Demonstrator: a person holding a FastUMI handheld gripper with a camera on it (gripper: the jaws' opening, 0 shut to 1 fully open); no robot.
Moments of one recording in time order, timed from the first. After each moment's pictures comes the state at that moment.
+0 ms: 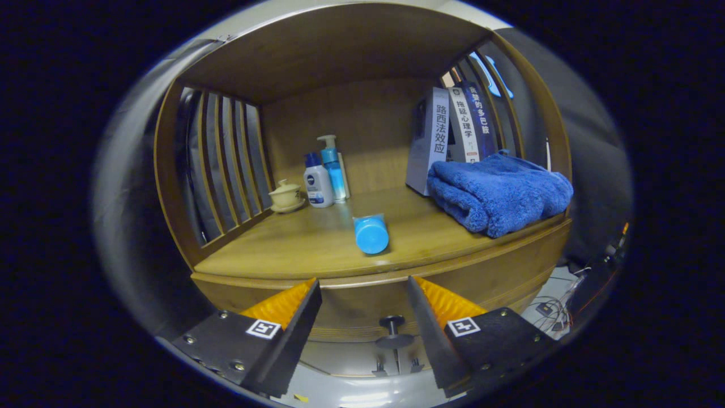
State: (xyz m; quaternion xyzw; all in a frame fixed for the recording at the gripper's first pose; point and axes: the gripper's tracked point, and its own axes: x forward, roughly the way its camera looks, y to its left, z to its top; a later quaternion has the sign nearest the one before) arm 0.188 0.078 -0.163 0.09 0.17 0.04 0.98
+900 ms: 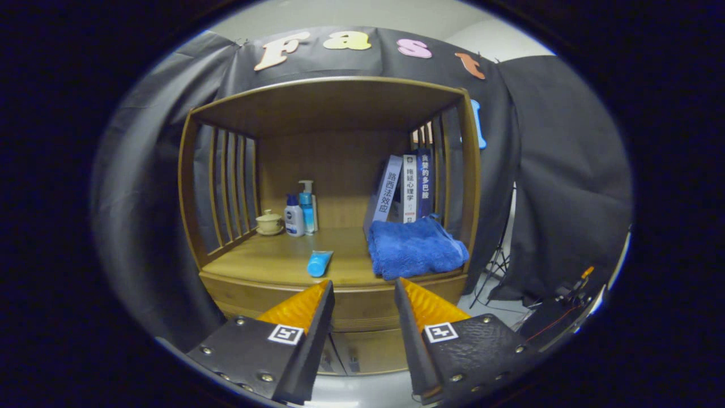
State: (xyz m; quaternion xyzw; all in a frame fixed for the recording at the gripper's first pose) arm 0.087 -0.030 -0.048 0.01 0.11 0.03 0.99
